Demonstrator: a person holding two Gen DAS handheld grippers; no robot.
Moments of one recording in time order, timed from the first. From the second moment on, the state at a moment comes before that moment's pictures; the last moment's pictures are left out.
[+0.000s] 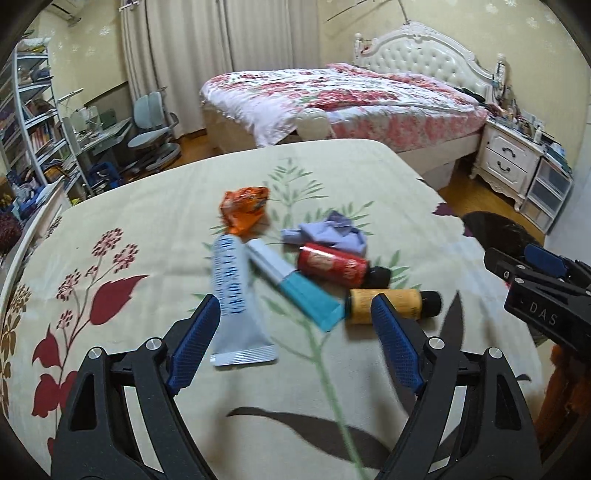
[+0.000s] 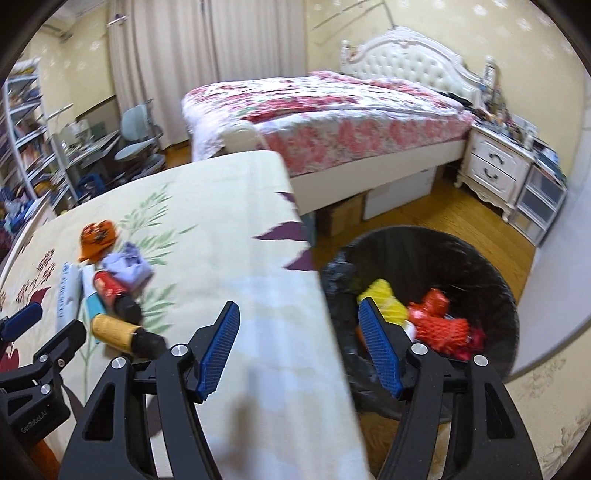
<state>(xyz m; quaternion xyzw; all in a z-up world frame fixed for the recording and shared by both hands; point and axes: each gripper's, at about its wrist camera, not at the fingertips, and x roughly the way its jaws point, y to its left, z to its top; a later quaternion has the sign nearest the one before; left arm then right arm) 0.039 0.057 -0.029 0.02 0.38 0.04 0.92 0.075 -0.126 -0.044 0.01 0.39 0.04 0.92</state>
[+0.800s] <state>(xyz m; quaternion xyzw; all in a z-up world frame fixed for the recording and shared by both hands) -0.009 0.166 -0.038 -0.02 0.39 0.13 0.91 0.032 -0.057 -0.044 -0.04 0.41 0.09 0.90</state>
